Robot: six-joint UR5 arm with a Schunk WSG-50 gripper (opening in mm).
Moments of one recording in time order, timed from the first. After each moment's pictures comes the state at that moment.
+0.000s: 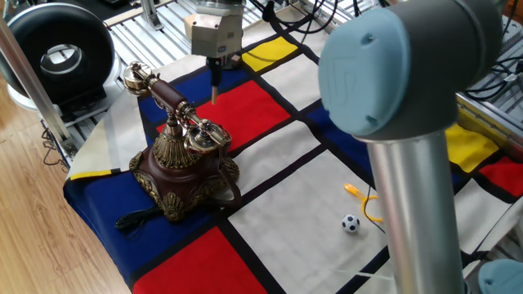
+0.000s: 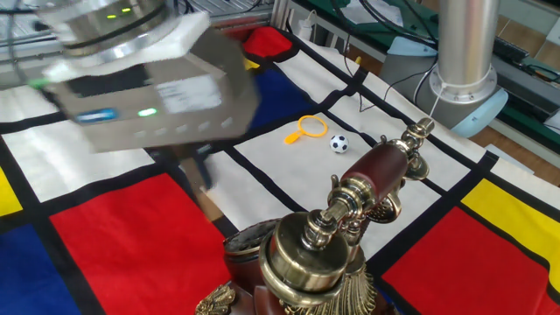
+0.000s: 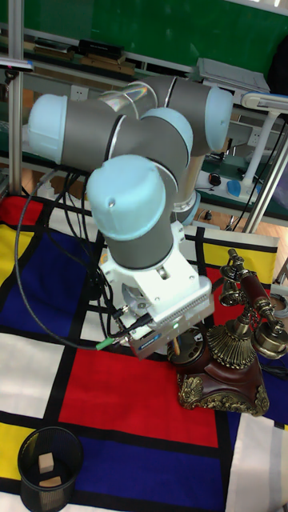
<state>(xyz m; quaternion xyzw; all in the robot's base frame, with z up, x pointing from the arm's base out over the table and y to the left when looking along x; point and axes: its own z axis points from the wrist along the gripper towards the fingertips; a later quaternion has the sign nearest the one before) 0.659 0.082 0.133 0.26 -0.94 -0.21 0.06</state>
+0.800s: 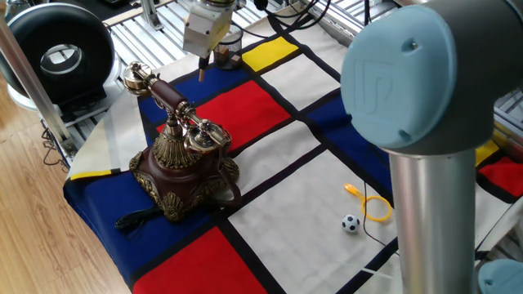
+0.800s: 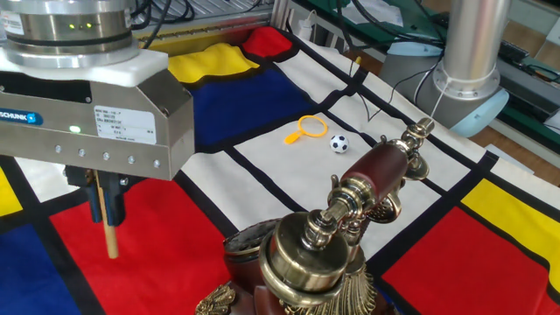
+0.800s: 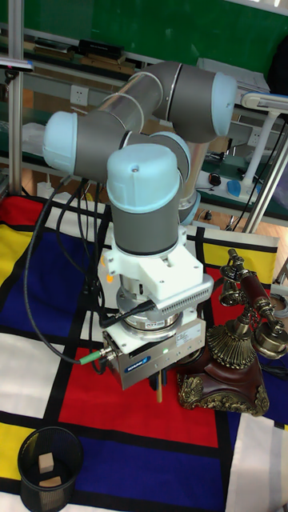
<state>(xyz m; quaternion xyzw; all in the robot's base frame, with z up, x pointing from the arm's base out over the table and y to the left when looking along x) 0.724 0.052 0.113 0.28 -0.95 -0.11 -0.06</state>
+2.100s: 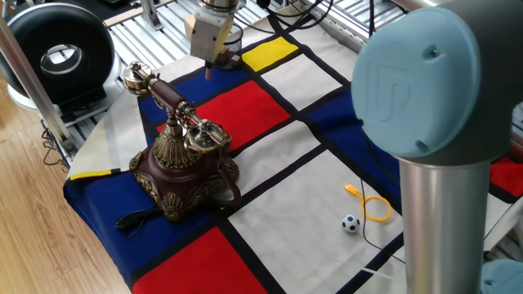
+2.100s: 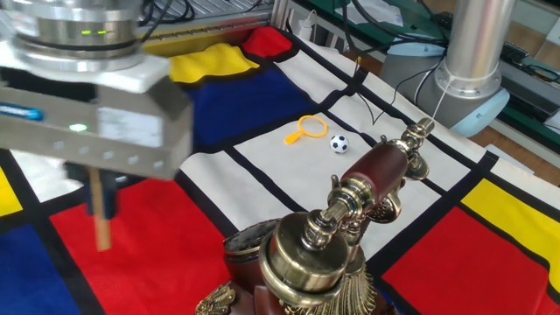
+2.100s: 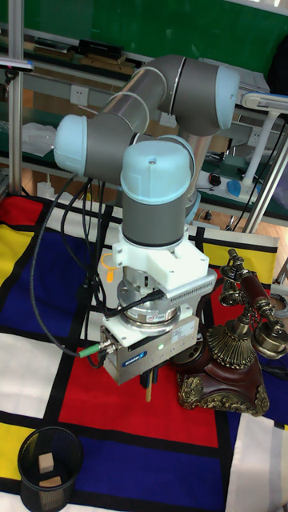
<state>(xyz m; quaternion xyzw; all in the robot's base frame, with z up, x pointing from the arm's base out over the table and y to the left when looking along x) 0.699 0.048 0.113 0.30 -0.95 -0.09 -0.05</state>
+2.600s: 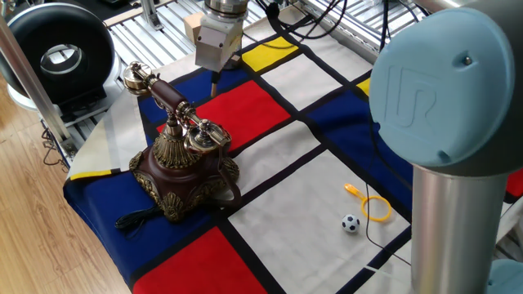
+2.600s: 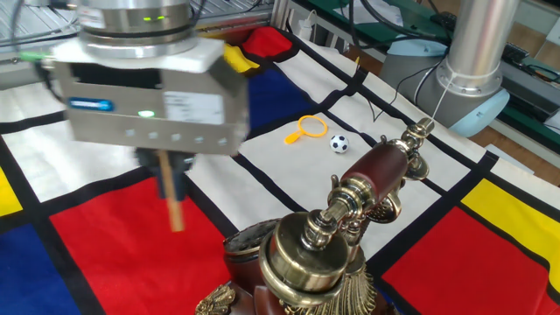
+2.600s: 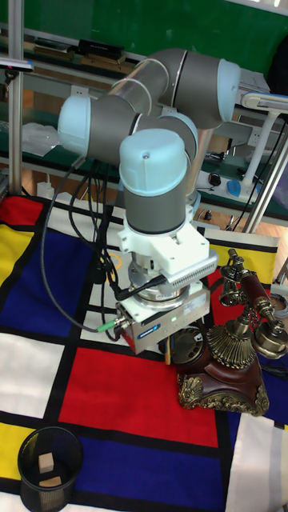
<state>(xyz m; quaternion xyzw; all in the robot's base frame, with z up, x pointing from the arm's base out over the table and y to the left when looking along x) 0.651 0.073 0.123 0.28 -0.95 -0.14 -0.01</state>
